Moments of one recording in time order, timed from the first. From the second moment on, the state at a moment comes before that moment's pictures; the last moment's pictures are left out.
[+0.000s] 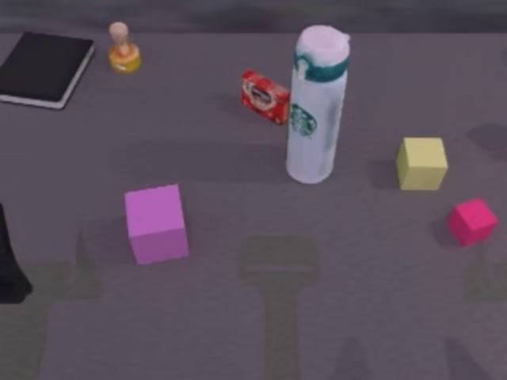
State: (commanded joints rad) left arm 0.00 0.00 0.00 0.00 0.00 0.00; right arm 0.00 0.00 0.00 0.00 0.00 0.00
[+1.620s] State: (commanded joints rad) left arm 0.00 0.00 0.00 0.00 0.00 0.00; right arm 0.15 1.91 1.41 -1.04 0.00 -0.19
